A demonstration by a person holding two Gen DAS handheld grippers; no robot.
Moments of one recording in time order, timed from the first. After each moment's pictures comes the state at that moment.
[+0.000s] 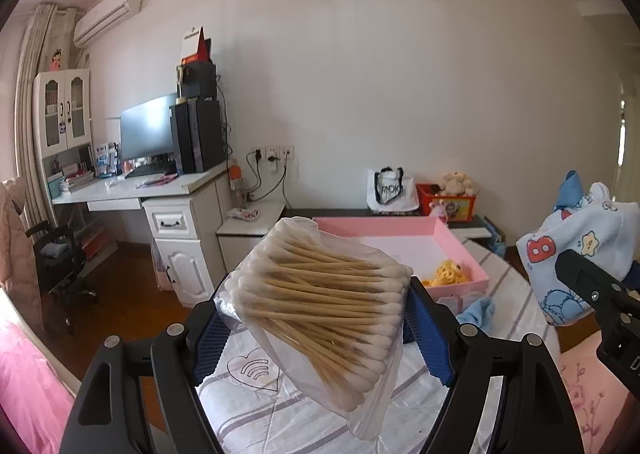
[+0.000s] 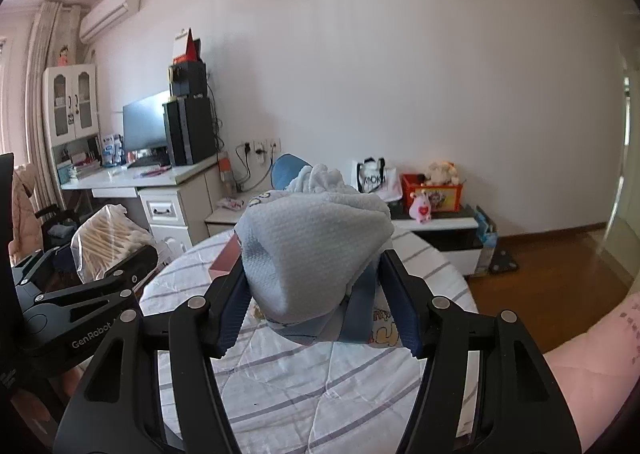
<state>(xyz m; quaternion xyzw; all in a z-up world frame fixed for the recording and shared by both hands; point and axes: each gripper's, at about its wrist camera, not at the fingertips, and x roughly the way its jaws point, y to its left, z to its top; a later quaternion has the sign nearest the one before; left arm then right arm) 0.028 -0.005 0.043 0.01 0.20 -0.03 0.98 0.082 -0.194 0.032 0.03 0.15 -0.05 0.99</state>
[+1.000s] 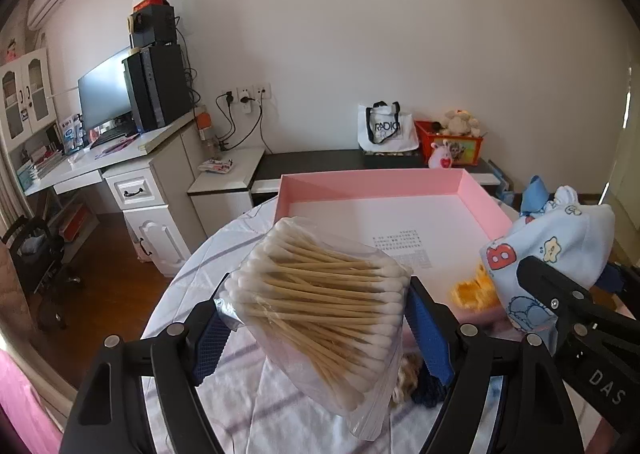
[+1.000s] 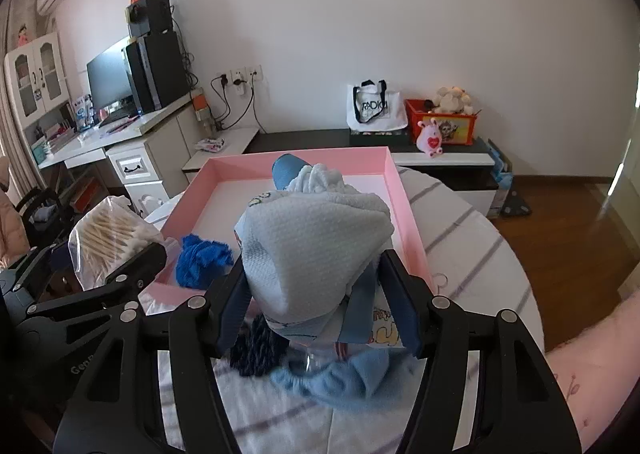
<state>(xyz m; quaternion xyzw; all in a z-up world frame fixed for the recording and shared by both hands) 0.320 -0.051 0.025 0.04 0.32 -0.05 0.95 0.270 -0.232 -0.025 0.06 0.29 -0.05 0.95</state>
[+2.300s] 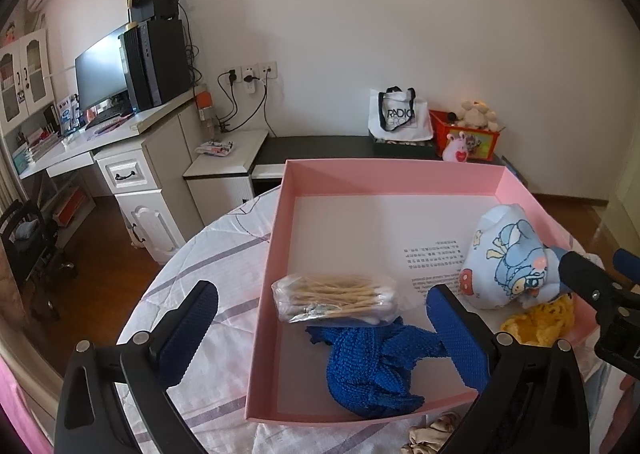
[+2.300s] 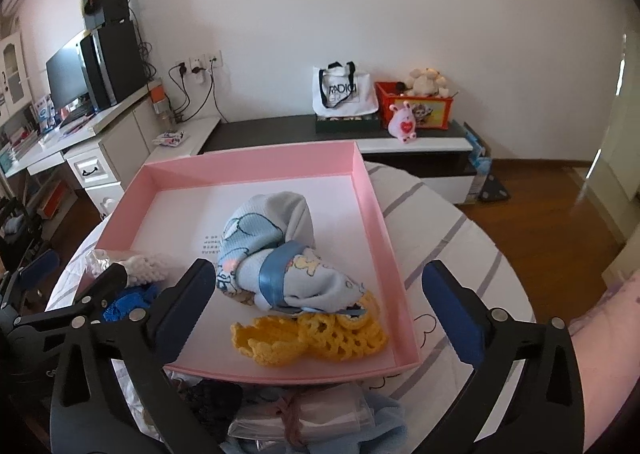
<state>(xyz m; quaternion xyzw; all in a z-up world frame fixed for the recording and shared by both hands) 0.444 -0.044 -0.040 0.02 0.34 -0.04 0.94 0.337 -0.264 -0.042 0.07 0.32 -0.11 0.94</state>
